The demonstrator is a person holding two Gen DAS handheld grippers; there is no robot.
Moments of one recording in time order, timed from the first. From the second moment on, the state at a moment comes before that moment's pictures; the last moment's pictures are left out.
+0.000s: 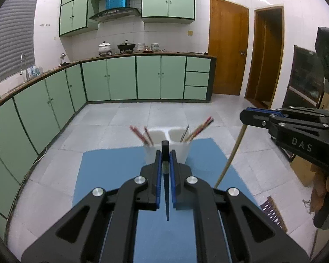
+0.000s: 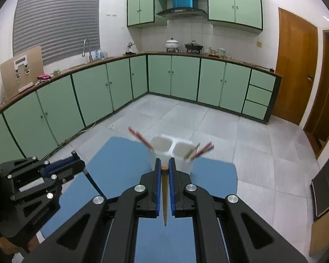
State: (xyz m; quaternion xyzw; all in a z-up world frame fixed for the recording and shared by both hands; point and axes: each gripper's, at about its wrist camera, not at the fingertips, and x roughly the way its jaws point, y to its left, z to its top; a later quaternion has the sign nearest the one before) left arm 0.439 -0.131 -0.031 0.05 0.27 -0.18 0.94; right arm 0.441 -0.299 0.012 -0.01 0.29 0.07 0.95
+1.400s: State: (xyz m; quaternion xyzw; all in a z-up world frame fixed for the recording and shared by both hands) left arm 0.596 -0.161 0.011 0.03 0.21 -0.15 0.97; right arm 0.595 -0.354 0.030 0.06 0.26 0.07 0.96
